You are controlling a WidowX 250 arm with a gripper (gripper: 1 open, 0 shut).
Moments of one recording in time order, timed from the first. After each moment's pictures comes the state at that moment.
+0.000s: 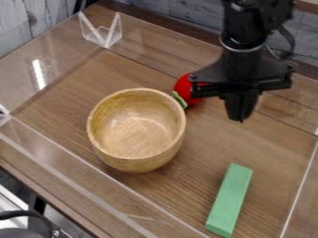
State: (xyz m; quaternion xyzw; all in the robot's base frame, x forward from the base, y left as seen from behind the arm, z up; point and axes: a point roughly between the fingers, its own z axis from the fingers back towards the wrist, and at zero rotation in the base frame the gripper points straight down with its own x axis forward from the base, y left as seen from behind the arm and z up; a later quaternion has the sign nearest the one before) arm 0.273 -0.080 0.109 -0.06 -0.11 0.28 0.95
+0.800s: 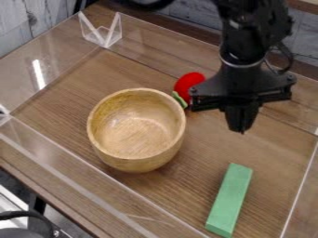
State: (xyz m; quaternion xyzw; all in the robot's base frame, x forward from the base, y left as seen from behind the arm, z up) arm 0.264 -0.090 0.105 -0.08 -0.12 0.28 0.95
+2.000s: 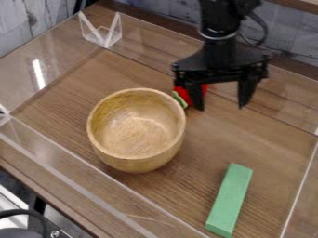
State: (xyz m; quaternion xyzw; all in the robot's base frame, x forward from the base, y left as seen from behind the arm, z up) arm 0.285 -0.050 0.103 -0.07 -0.10 0.27 0.96
